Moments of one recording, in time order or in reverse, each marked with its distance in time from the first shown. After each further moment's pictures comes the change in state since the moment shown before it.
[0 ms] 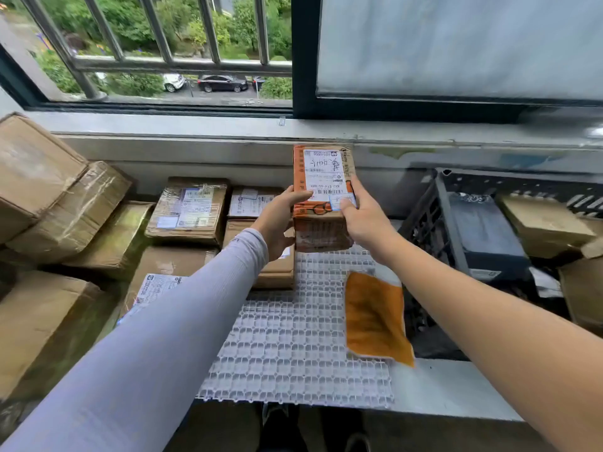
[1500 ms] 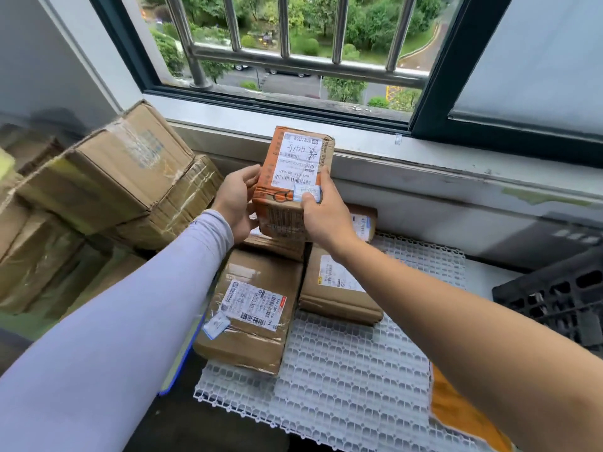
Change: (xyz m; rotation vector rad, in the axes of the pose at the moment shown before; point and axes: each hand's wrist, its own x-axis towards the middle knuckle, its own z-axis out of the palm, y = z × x) left_hand 0.021 0.063 -0.252 -0.171 0.344 0.063; right_hand 0.071 -0.109 0.242 -0.078 -0.154 -0.131
